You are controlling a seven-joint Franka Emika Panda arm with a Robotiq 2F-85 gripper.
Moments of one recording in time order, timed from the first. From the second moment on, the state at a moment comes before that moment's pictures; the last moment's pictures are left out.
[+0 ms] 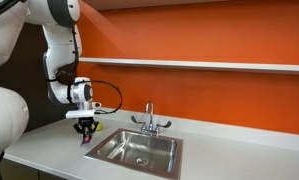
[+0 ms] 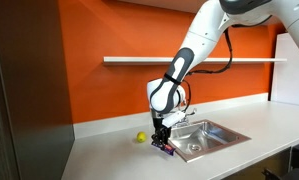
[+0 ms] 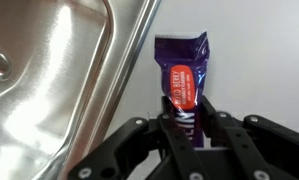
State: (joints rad) arm 0.24 0.45 0.10 -2.17 -0.24 2.54 0.06
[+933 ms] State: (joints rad) arm 0.24 0.52 0.10 -2.12 -0.24 2.54 0.04
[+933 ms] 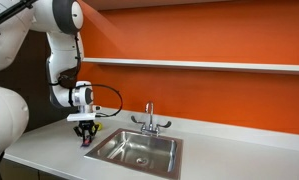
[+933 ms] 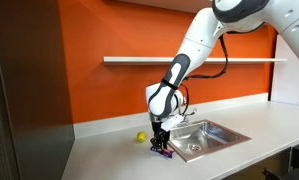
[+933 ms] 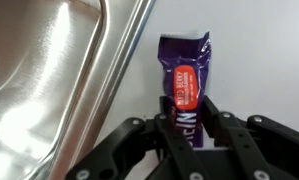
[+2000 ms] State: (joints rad) arm 0.19 0.44 0.01 -2.13 -0.22 2.54 0.06
